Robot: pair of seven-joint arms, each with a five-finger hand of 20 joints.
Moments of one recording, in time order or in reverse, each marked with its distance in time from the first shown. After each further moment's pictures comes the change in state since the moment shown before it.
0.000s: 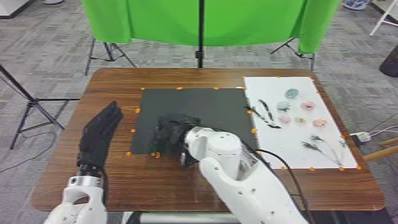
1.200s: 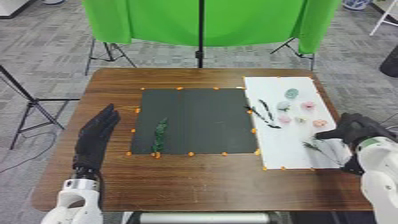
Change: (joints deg) left arm 2.3 -0.4 -2.1 -1.8 0.9 -0.1 -1.8; right arm -33.4 26.0 52.7 -18.5 5.8 1.8 14.2
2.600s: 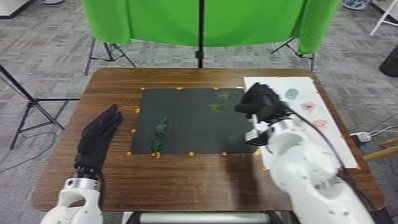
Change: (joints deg) left arm -0.2 0.1 0.0 0.0 0.0 -1.1 -1.7; right arm 18.9 -12.3 -33.1 -0.1 7.7 20.0 0.6
